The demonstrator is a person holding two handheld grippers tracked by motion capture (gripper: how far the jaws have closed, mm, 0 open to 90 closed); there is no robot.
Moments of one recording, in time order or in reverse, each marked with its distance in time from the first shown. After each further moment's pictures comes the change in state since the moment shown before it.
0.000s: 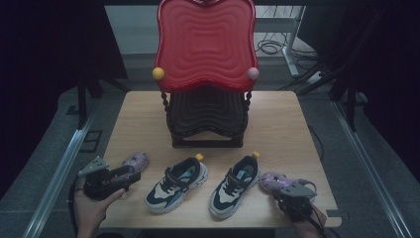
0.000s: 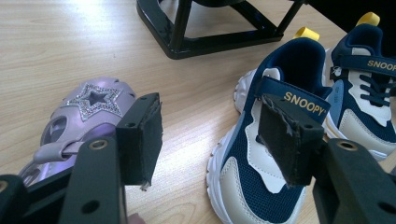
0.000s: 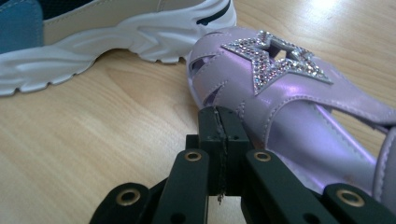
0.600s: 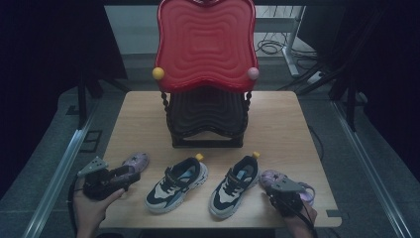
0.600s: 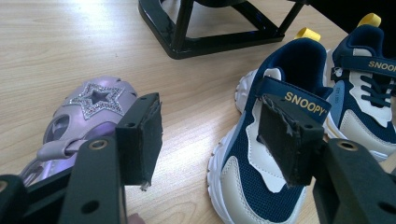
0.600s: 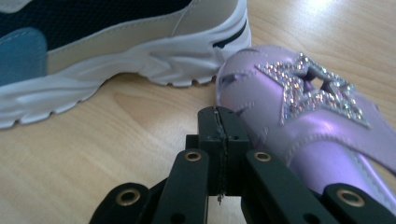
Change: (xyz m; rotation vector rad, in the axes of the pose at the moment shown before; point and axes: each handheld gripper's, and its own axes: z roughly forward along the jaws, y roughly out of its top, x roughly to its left) left arm 0.001 0.000 -0.001 0.002 0.004 -0.003; right arm 0.014 0.017 0.015 0.015 -0.024 0.005
